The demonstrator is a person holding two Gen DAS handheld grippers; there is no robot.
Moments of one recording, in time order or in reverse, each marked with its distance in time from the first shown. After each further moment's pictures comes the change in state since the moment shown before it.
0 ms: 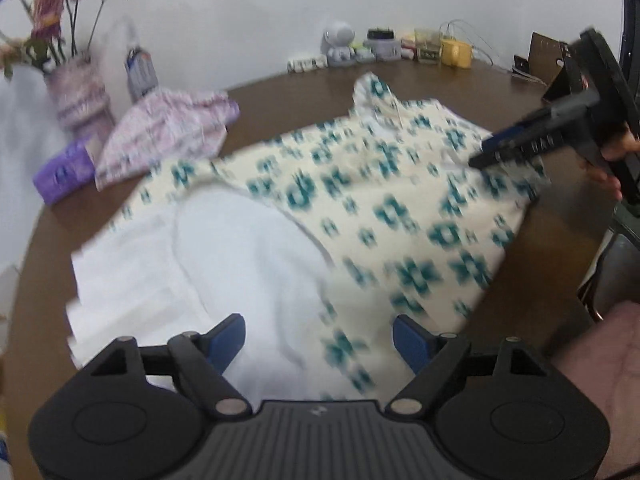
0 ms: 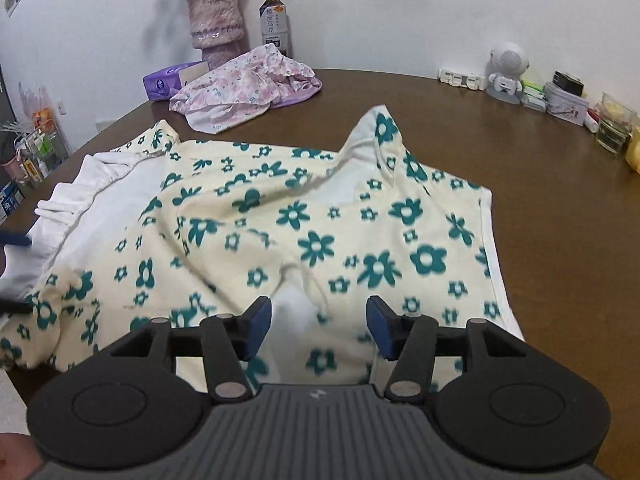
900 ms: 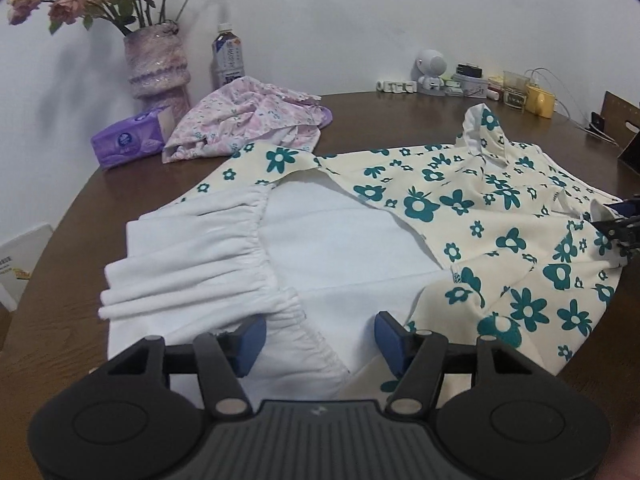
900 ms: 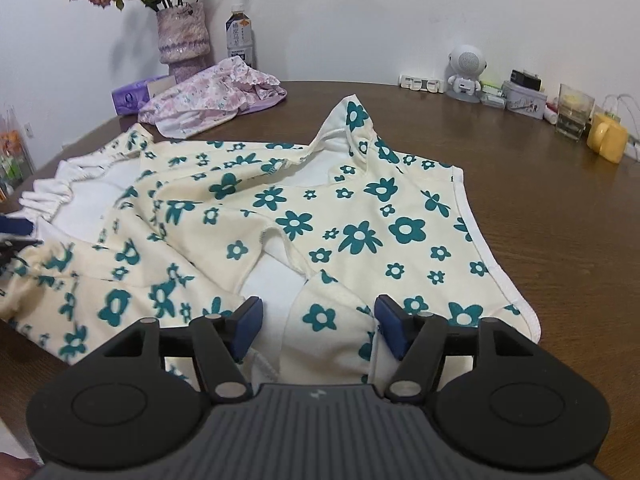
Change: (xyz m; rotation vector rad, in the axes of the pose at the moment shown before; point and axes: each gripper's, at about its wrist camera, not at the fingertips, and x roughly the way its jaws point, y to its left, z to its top) left arm 0.035 0.063 -0.006 -0.187 -0.113 0.131; right arm 0.002 0.012 -0.035 0.068 -0.084 -0.096
